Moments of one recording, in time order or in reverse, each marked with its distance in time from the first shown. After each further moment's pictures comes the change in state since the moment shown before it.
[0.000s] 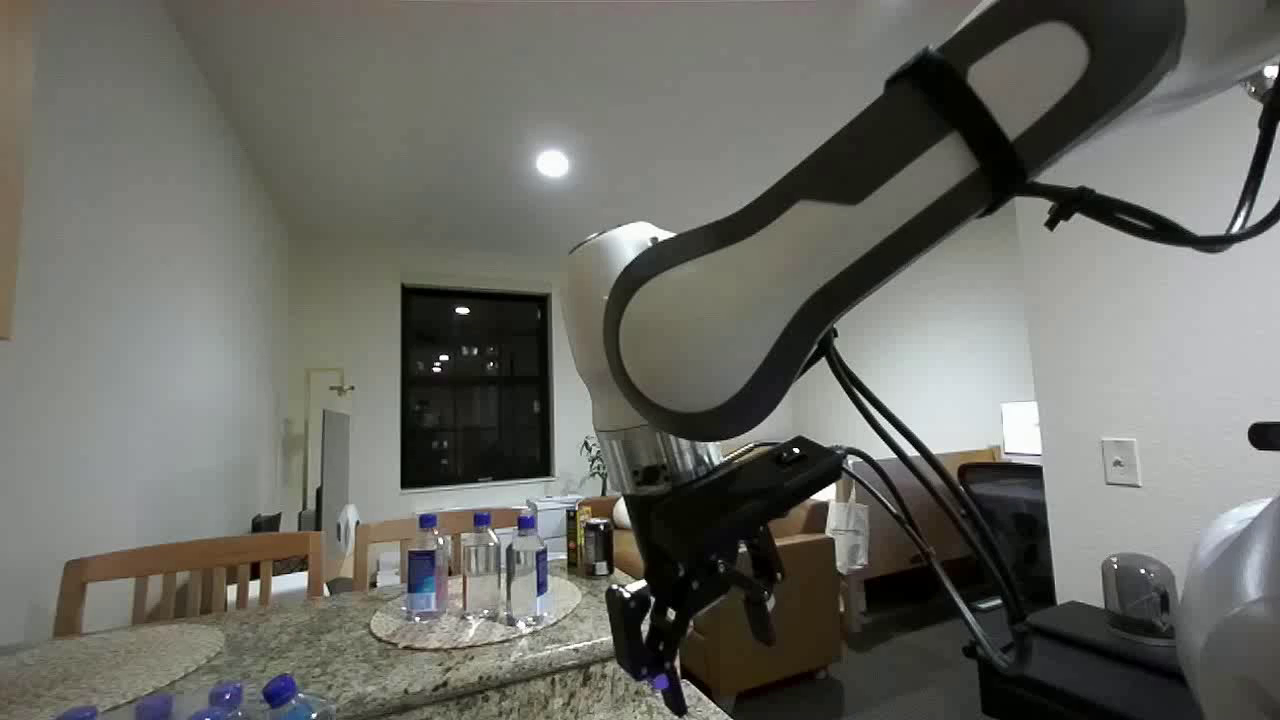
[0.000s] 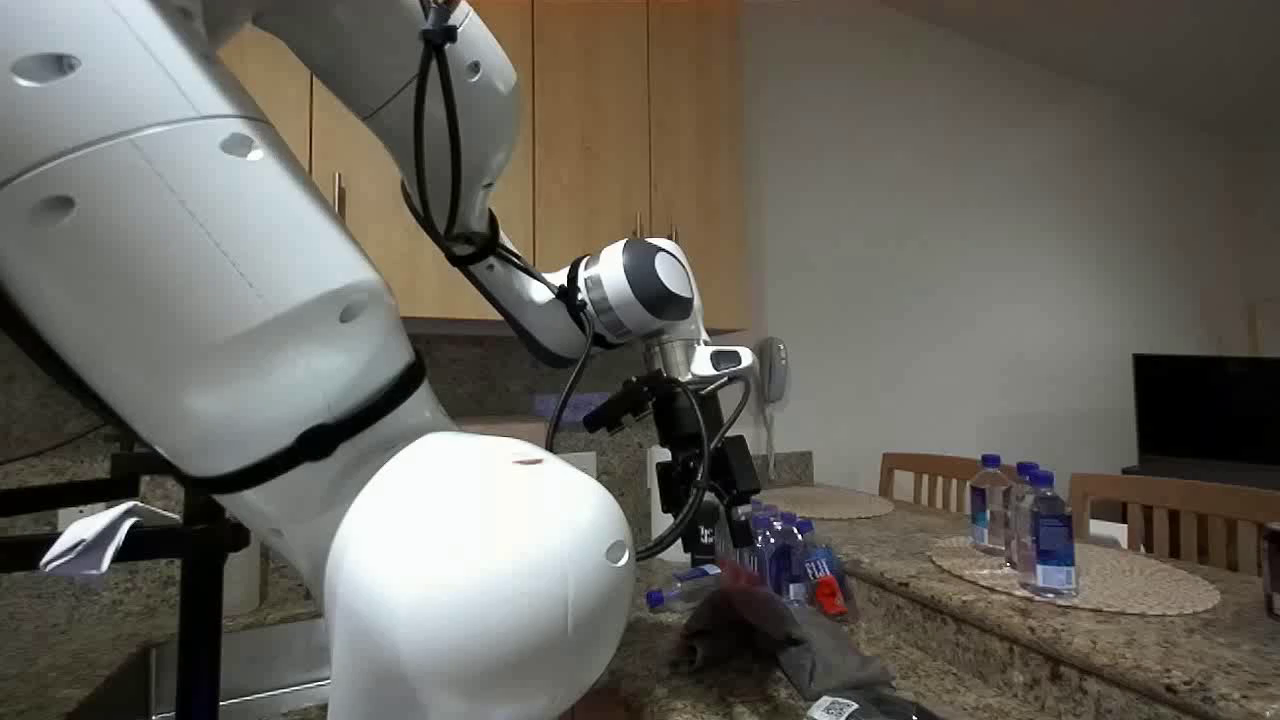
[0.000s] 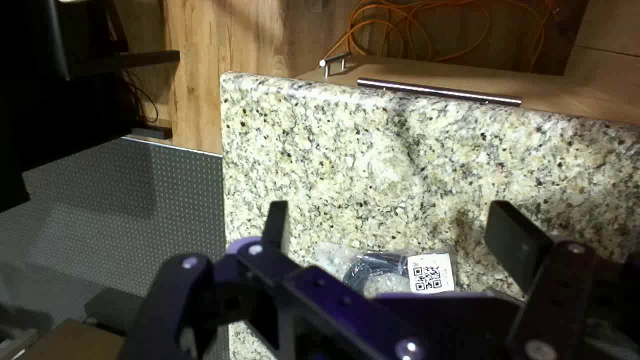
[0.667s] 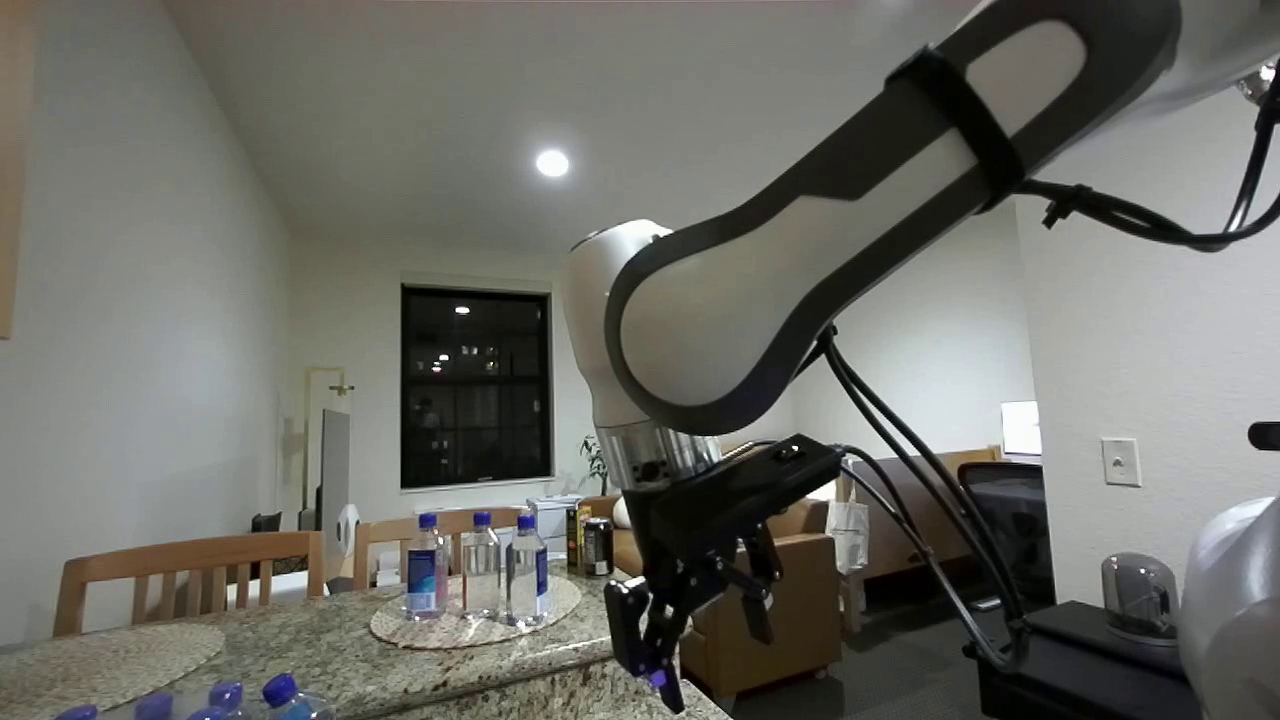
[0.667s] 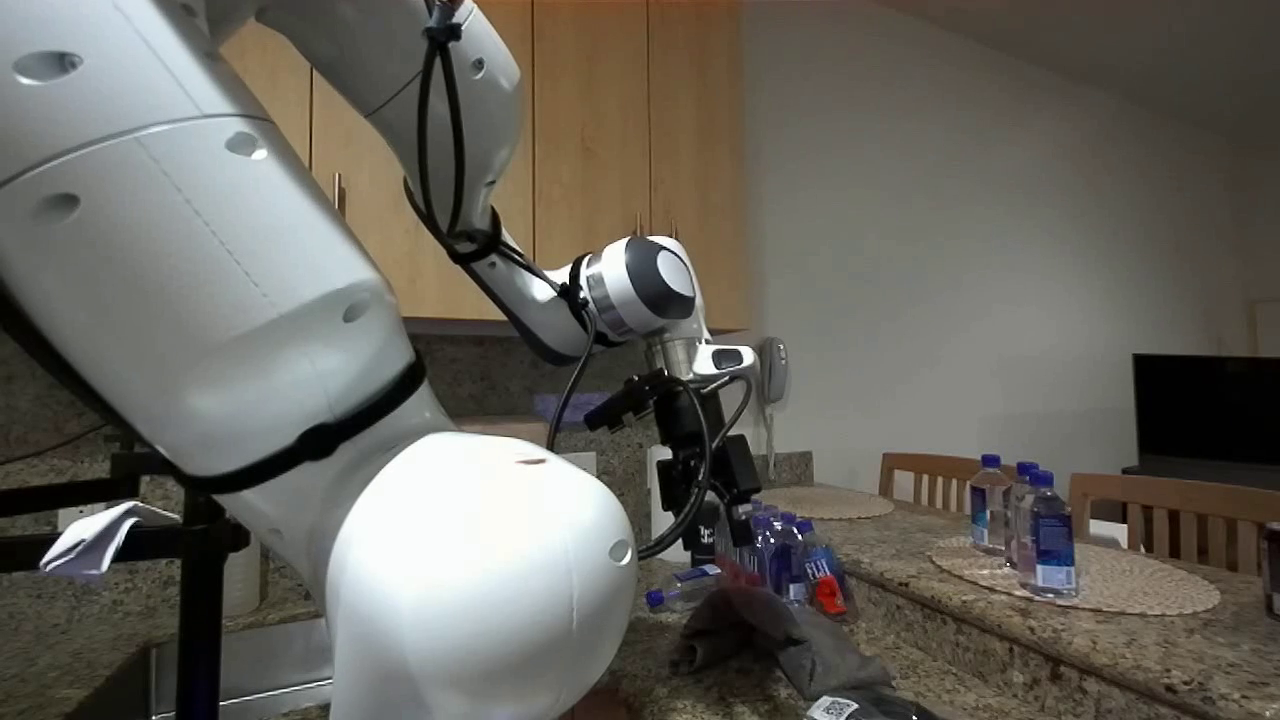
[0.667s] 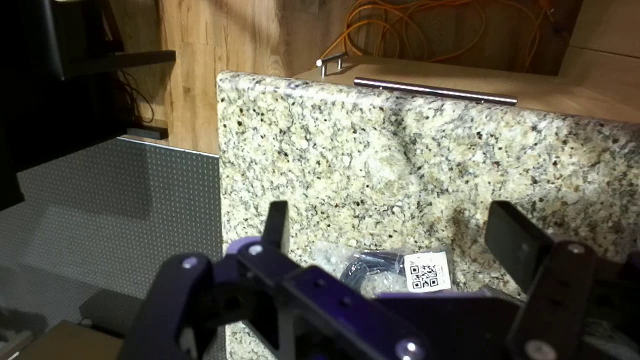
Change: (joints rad) arm 0.015 0.004 -0.019 0.003 -0.003 0.002 0.000
